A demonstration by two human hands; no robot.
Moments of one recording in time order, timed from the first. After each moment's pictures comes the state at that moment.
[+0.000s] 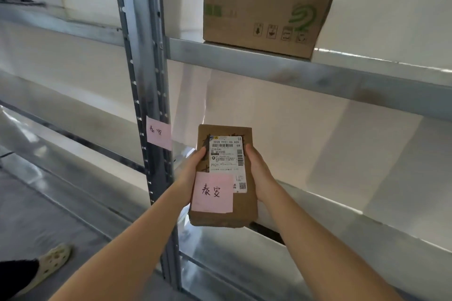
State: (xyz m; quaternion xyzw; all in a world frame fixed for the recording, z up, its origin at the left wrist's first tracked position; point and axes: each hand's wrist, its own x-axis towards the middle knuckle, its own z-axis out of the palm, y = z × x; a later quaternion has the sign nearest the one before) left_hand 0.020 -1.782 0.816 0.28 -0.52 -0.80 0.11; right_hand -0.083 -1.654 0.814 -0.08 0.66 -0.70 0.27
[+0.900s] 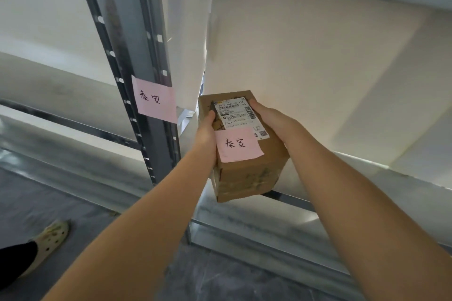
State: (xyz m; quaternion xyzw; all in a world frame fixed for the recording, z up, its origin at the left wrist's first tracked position) left_hand -0.048 -1.817 0.783 0.34 -0.44 -0.83 0.05; right_hand -0.150 -1.699 0.810 -0.03 0.82 -0.47 0.32
